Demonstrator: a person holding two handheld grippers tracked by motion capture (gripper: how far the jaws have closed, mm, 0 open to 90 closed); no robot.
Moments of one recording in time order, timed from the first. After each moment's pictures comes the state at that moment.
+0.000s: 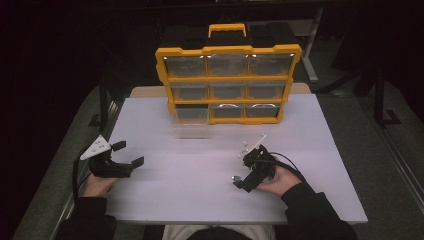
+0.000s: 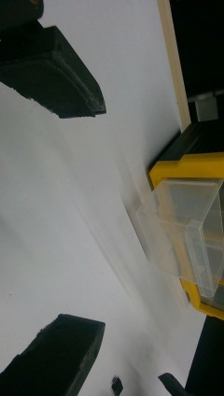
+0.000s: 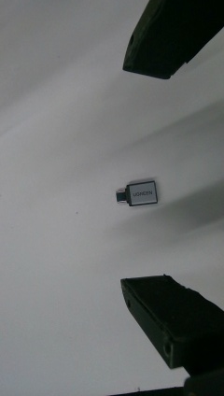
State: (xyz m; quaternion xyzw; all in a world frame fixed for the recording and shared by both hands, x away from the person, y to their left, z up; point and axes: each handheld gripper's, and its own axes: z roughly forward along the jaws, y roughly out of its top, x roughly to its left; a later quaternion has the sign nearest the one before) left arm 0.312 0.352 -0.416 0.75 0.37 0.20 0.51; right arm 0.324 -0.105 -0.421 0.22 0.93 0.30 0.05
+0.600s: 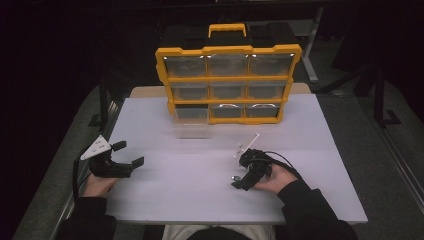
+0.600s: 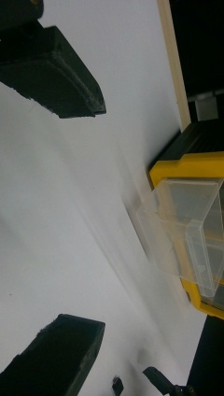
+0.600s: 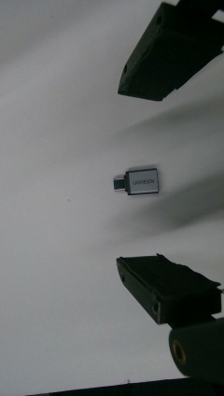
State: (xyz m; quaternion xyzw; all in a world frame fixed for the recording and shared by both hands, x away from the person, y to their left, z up) left arm 0.312 0.352 -0.416 0.75 0.36 0.20 0.51; right arm 0.332 -0.096 -0.429 0.20 0.94 0.28 0.01
